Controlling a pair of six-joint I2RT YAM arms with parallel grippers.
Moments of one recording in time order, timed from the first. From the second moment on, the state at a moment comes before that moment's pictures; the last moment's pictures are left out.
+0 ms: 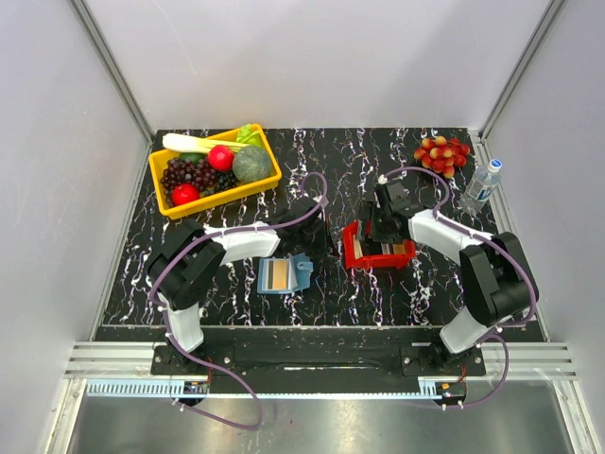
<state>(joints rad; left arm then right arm) -0.77 1.83 1.07 -0.05 0.26 -0.82 0.39 1.60 0.96 -0.35 0.00 0.47</state>
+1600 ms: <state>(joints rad) -0.77 1.83 1.07 -0.05 0.27 -0.82 0.43 1.63 1.02 -0.47 0.07 0.45</state>
